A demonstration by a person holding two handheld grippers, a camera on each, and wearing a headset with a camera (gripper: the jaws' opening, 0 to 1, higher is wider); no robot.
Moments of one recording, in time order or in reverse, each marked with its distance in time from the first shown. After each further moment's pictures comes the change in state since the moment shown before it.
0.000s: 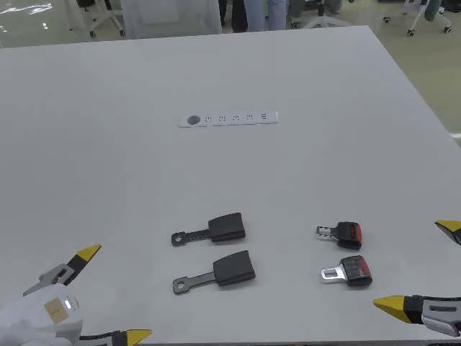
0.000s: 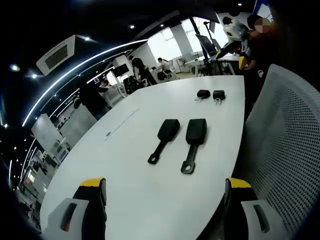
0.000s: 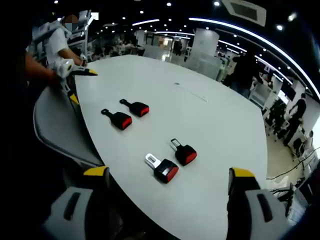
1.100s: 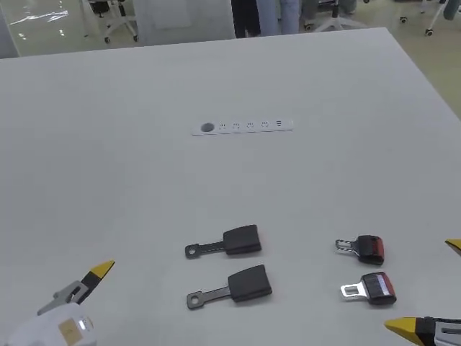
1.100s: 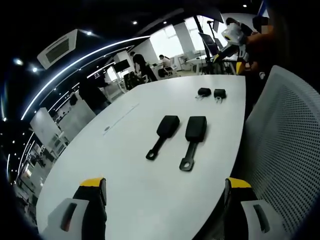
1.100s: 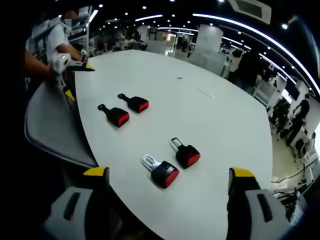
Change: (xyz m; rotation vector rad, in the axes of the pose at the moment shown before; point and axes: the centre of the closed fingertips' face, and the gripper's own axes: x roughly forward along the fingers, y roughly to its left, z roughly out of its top) left arm 0.002 0.001 -0.006 -0.014 0.019 -0.009; right arm 0.024 0.001 0.002 0.000 0.021 0.031
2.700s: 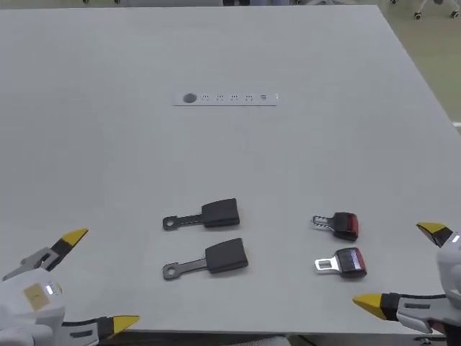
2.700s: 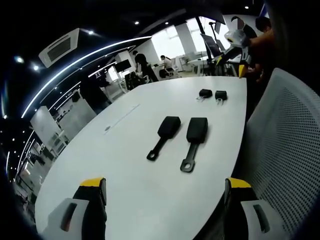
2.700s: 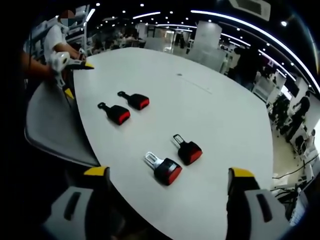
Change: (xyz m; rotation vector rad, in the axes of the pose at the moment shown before) left arm -0.001 0.002 0.002 -0.016 -0.007 0.002; right arm -0.002 0.007 -0.002 0.019 0.024 -0.006
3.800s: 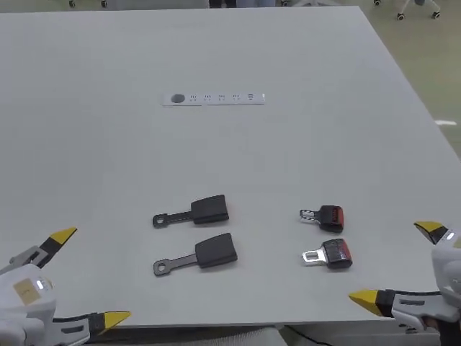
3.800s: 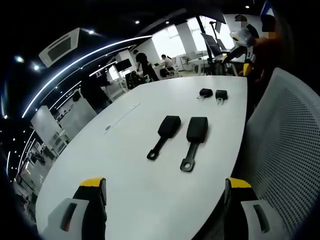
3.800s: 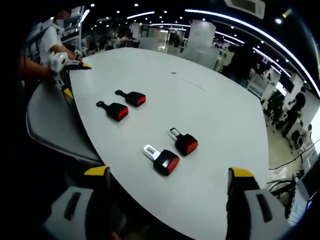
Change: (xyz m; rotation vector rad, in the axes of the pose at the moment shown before) left arm -0.001 -0.001 -0.001 0.001 0.007 0.008; right arm -0.019 0.000 -0.016 0.030 0.010 -0.044
